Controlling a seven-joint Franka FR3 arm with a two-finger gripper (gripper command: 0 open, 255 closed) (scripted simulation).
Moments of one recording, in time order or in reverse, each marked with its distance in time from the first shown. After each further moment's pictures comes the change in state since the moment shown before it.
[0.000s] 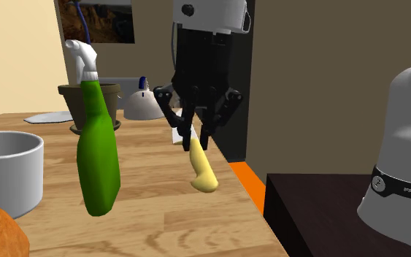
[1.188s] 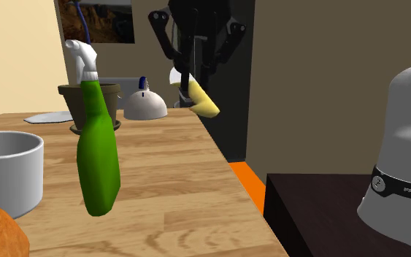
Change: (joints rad) arm 0.016 -0.087 -0.061 0.177 0.060 -0.242 -0.079
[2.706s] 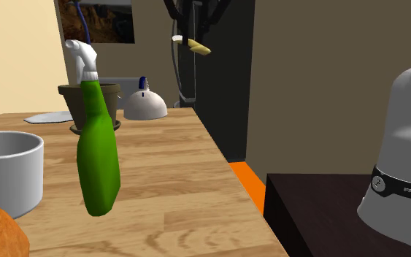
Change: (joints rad) arm -0.069 -0.023 -0.185 0.128 -0.009 -0.142 -0.244
